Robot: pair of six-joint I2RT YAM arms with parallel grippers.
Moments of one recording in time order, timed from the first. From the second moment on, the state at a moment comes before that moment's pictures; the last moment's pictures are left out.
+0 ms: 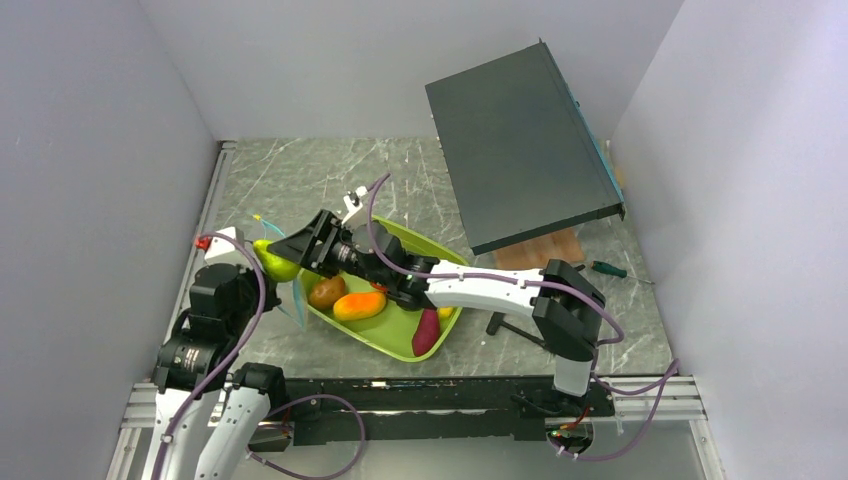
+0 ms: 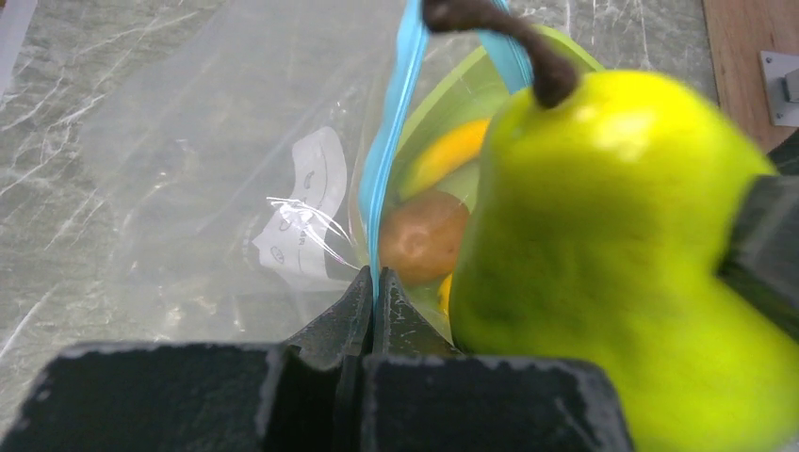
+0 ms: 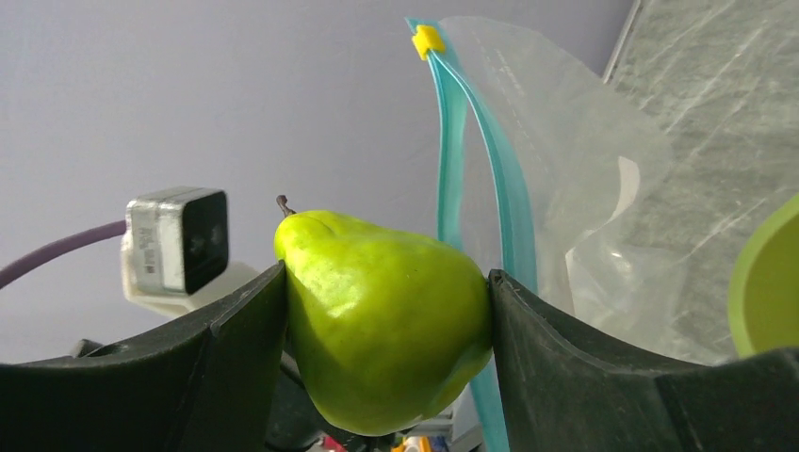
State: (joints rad) left arm -0.16 0.44 0.78 -0.85 -0.13 -0.41; right arm 1.16 1.83 1.36 0.44 0.05 1.27
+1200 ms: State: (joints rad) left arm -0.16 0.20 0.77 -0.88 -0.24 -0.44; right arm 1.33 1.88 1.53 0.11 0.44 0.60
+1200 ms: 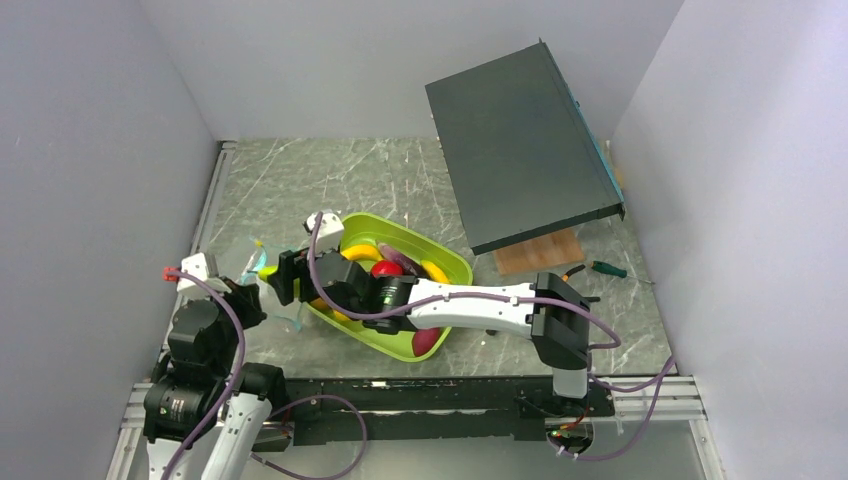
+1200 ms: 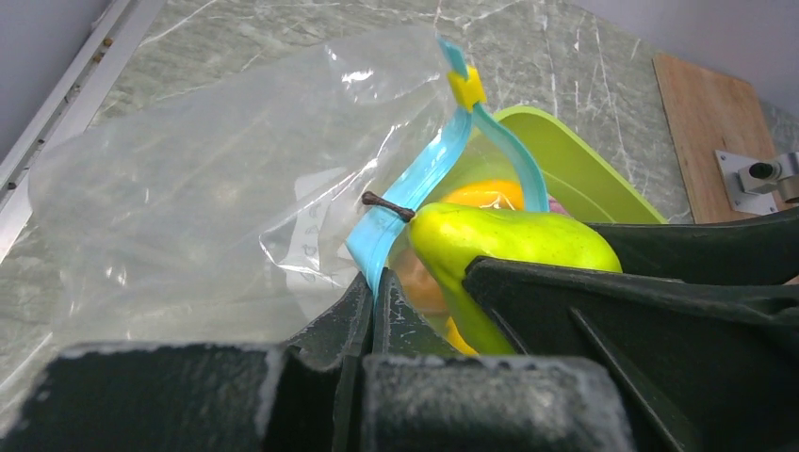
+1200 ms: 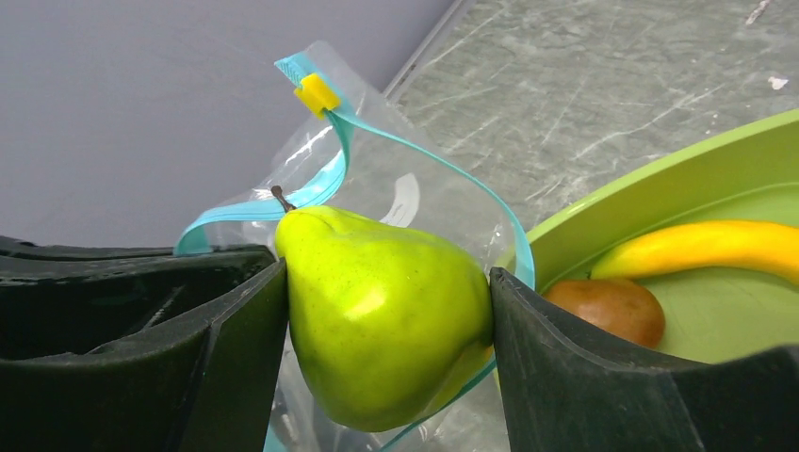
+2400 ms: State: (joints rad) left arm -0.16 0.24 0.77 -0.89 -0.26 -0.47; right arm 1.35 1.75 1.27 0.36 0.38 0.46
